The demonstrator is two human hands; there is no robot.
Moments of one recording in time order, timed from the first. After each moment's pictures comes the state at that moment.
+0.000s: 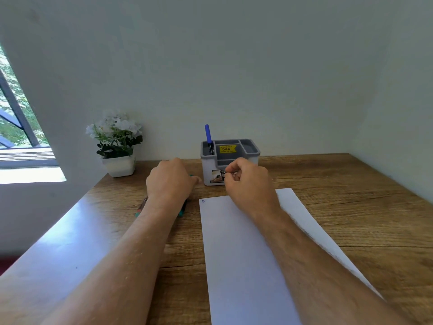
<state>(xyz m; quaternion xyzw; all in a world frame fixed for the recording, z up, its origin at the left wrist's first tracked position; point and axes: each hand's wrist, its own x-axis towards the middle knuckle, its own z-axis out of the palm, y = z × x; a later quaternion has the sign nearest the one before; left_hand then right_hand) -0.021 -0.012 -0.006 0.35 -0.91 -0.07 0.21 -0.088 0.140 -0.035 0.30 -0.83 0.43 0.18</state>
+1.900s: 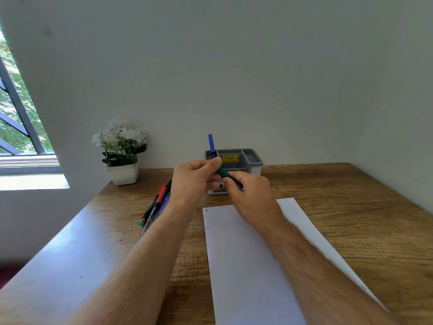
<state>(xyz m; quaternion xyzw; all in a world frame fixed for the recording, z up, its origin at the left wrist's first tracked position) -0.016 0.018 0.002 0.12 -0.64 -0.70 0.28 -0.072 0.149 -0.023 0.37 -0.79 0.47 0.15</state>
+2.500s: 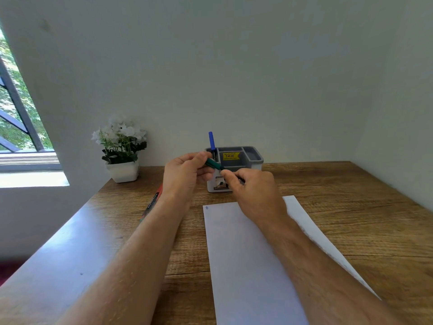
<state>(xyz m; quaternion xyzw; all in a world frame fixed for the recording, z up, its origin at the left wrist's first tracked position) -0.013 0.003 0.004 0.12 -0.59 -0.74 0.30 -0.074 0.149 -0.021 0.33 -0.83 0.42 0.18</state>
